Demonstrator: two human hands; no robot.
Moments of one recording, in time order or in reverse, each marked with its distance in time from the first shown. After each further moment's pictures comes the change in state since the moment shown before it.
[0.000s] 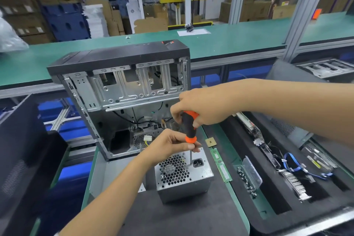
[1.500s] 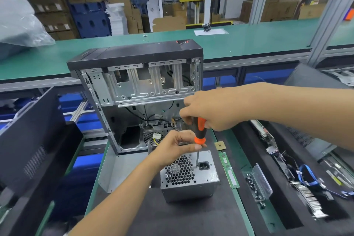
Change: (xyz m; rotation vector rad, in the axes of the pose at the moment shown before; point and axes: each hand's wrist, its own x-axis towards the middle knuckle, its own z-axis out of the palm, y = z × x) left_hand -0.001 -0.003 0.011 0.087 0.181 0.051; right_hand 0.000 0.002 0.004 -0.224 -0.016 -0.059
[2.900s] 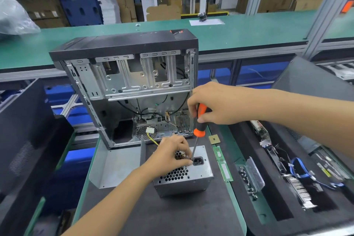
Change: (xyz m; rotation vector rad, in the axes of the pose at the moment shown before) left_hand -0.008 -0.032 0.008 0.646 -0.029 0.040; right_hand -0.006 0.015 0.028 0.412 0.210 0.103
